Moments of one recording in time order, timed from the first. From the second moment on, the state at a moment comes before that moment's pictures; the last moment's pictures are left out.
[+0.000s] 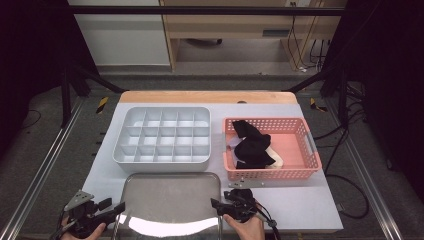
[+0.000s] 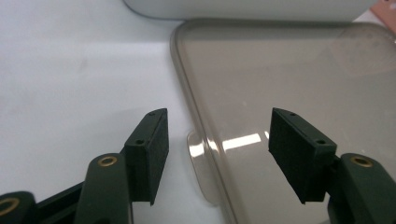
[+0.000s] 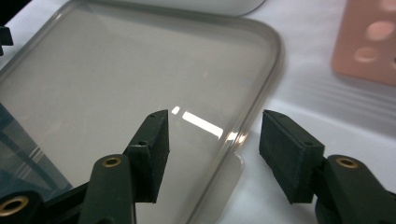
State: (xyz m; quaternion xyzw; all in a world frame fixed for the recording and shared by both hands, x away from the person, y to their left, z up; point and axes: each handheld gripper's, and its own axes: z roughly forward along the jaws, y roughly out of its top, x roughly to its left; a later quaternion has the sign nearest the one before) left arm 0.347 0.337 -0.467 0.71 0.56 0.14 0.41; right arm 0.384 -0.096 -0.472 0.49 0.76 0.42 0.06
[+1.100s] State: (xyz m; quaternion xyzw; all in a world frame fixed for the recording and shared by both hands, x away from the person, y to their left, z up) left arm 0.400 0.316 -0.417 0.70 0.51 0.20 0.45; right arm 0.396 -0.122 -0.416 0.42 0.75 0.50 0.14
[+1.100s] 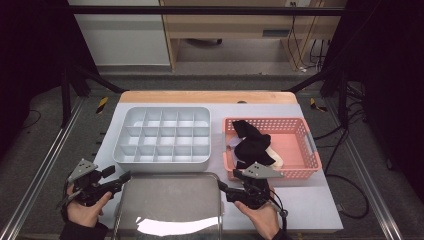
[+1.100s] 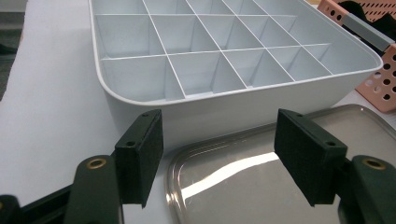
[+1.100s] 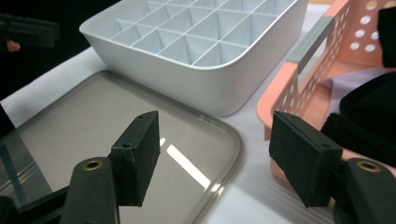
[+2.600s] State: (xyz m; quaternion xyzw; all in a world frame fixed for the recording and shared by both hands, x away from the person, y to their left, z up) left arm 0.379 0.328 -0.456 0.72 0.50 0.18 0.44; right arm 0.475 -0.191 -0.376 0.49 0.69 0.49 0.22
